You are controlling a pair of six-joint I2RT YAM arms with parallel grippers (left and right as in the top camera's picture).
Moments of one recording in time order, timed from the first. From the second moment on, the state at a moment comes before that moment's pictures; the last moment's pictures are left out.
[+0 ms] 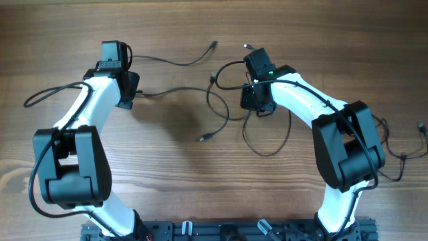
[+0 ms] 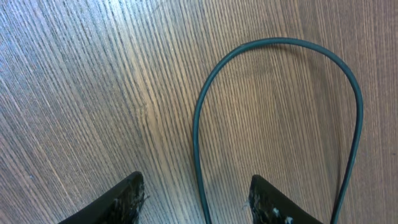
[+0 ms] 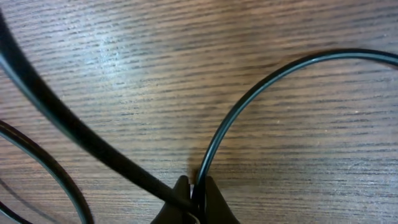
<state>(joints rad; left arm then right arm) 0.03 1.84 1.21 -0.58 -0.17 -1.26 0.41 2.01 1.32 -0.66 -0.06 0.55</state>
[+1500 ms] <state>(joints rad) 0.03 1.84 1.21 -0.58 -0.17 -1.26 -0.25 1.48 1.46 -0.78 0.62 0.21</state>
